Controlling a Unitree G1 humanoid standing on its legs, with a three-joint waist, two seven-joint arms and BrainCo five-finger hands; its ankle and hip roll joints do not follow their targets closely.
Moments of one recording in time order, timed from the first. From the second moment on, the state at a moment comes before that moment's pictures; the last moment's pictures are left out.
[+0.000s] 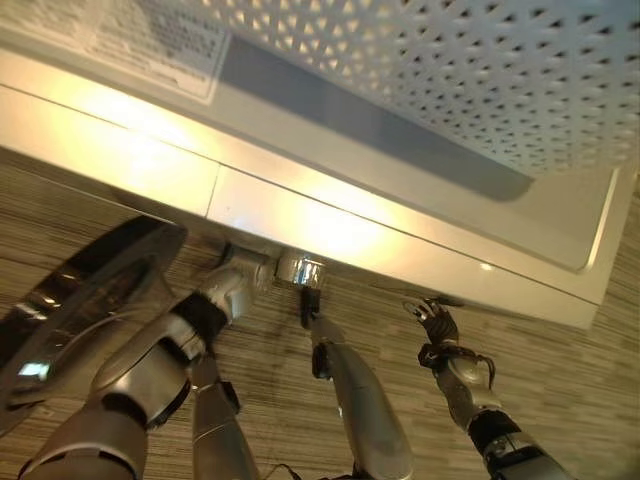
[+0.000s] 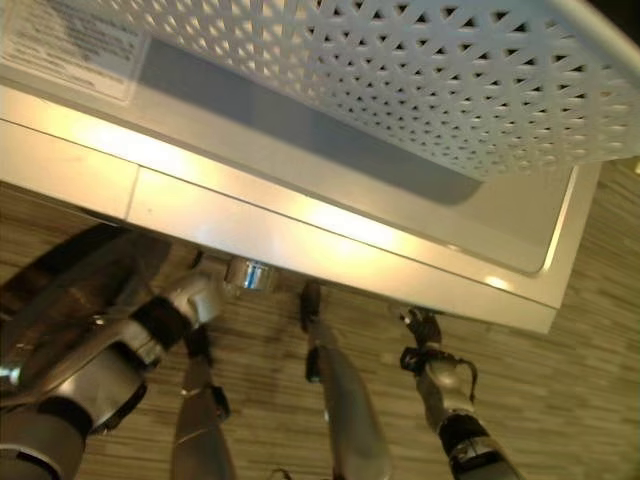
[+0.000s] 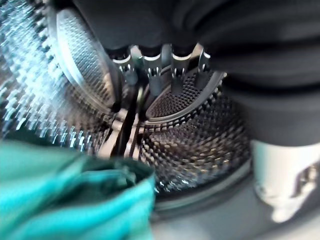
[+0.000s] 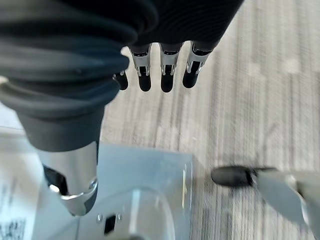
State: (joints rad) left arm -0.71 0.44 -0.72 0.47 0.42 -0.01 0.20; right arm -0.26 -0.26 0.18 0.86 0.63 -0.19 -0.09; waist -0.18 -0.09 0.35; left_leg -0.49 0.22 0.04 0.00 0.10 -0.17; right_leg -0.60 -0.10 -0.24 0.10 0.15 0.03
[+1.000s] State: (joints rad) left arm 0.16 0.46 -0.28 0.39 0.05 -0.03 -0.08; right arm 0.03 -0.26 0.07 1.22 0.34 0.01 0.01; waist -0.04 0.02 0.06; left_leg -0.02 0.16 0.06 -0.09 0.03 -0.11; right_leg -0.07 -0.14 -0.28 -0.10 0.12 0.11
